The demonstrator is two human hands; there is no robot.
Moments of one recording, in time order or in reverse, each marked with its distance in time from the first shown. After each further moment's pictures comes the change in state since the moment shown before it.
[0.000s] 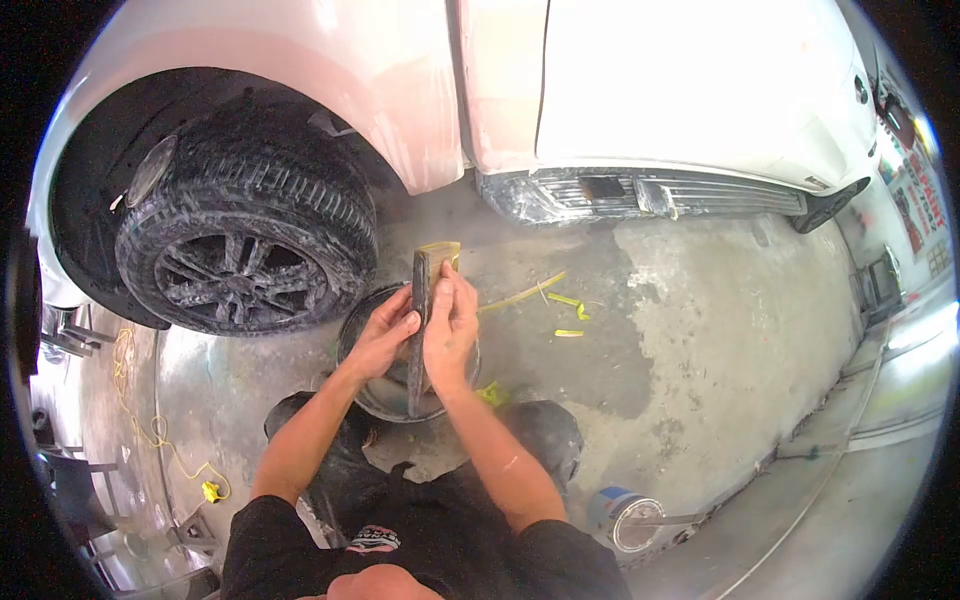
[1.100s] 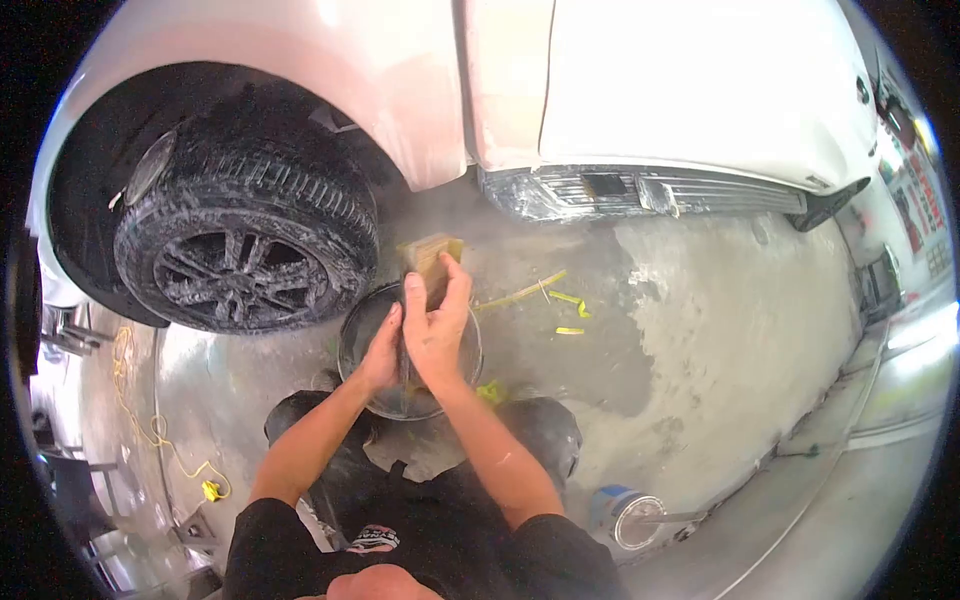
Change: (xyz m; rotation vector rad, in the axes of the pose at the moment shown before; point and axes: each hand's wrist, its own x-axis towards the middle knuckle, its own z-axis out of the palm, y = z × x) left_hand -0.016 -0.029 0.007 -0.293 0.139 -0.187; right_hand 0.001 0.000 0.017 -0.256 -0.019 -0.210
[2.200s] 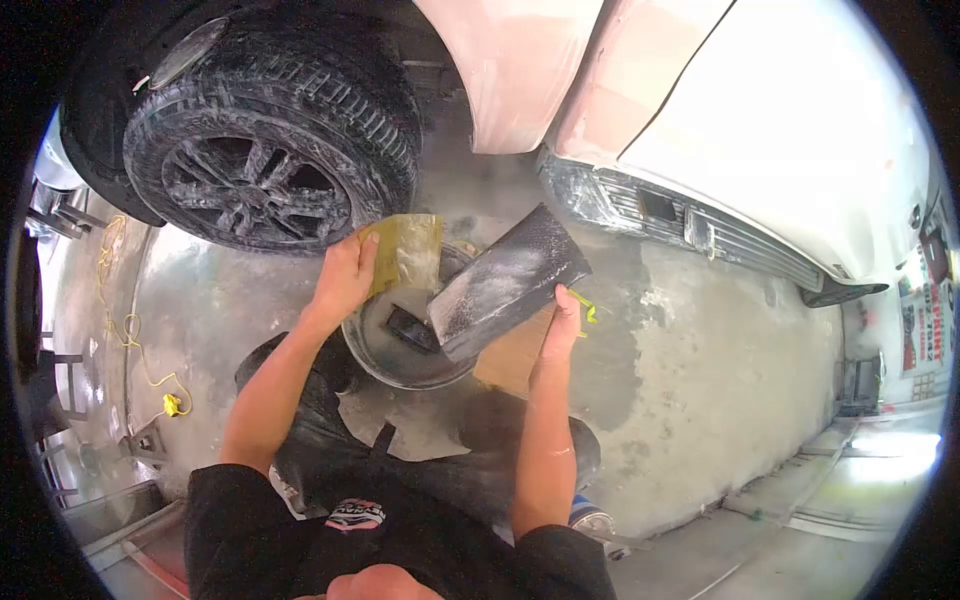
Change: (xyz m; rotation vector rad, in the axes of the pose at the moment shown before) left_hand -0.013 0.081 -0.059 1.258 0.594 0.418; right_hand 0.051 0.097 -0.105 0.877 -0.133 0.662
